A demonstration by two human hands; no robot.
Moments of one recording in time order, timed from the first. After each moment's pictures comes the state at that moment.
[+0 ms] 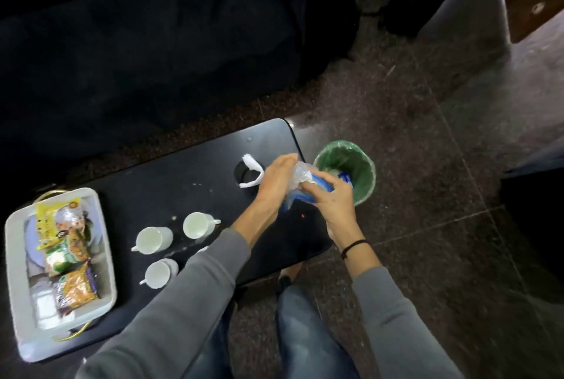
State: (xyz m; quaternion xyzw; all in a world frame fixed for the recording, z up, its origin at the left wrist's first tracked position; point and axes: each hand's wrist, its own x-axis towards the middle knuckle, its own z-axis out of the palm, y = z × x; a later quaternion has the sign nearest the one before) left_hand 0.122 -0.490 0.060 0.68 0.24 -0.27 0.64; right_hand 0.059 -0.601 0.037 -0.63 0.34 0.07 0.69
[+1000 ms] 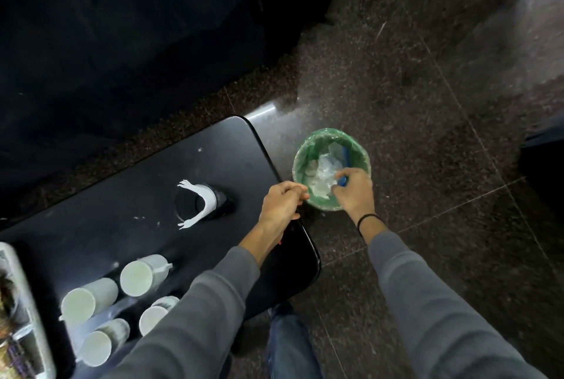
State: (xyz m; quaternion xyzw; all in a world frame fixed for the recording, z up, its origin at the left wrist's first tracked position) left_hand 0.150 -0.589 -0.099 0.72 0.25 -0.40 0.50; right_hand 0.121 -0.750 -0.154 -0.85 0.35 0.19 0.35
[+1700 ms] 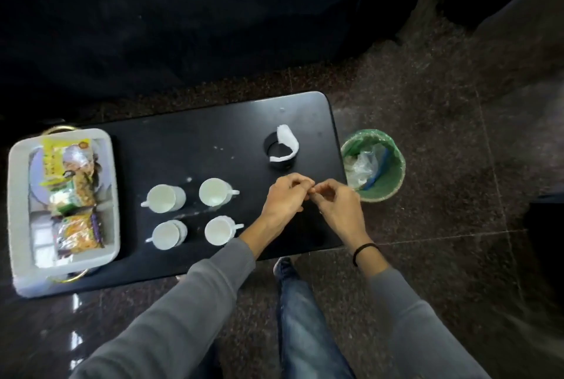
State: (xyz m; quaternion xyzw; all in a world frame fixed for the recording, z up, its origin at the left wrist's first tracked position) left_hand 0.081 -0.447 -0.016 0.73 0.25 -0.33 0.55; right_hand 0.053 -0.578 -0.023 -0.86 0.19 0.19 0.42
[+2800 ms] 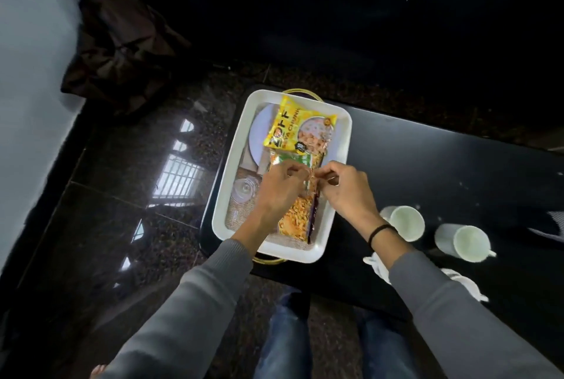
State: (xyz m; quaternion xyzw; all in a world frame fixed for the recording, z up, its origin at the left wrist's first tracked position) left_hand 0.025 0.091 -0.074 0.71 0.38 -0.15 0.58; right_hand 0.080 -0.046 -0.077 -0.88 -0.06 0.32 0.35
